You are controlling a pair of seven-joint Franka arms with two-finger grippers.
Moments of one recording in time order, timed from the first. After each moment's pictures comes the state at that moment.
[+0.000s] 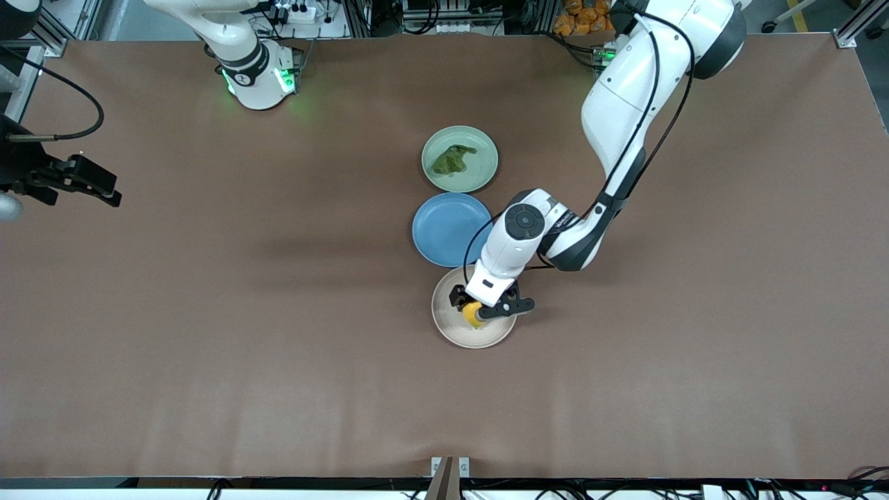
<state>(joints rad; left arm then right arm) -0.46 0.91 -0.21 -1.51 0.22 2.69 -0.99 0.02 0.08 0.01 -1.43 0.00 1.52 0.07</state>
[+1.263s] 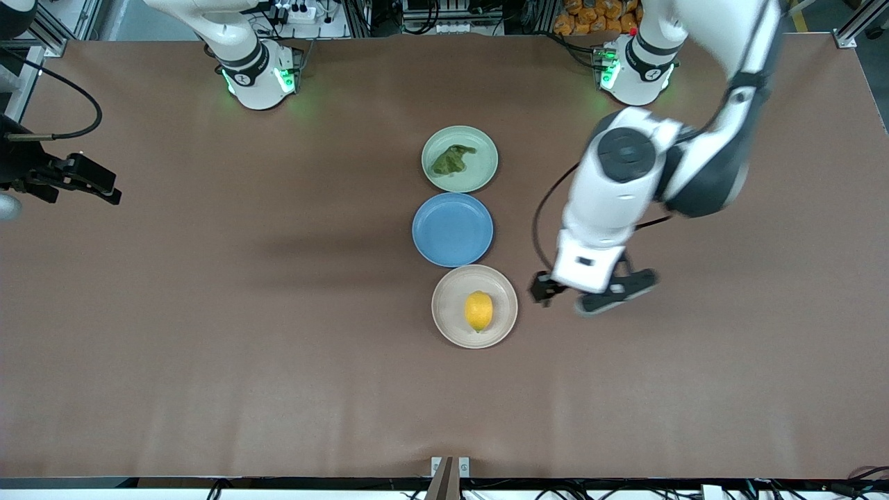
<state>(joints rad) -0.31 0.42 -0.17 -1.46 0.18 2.04 -0.93 0.02 0.08 0.00 -1.43 0.00 1.51 0.07</state>
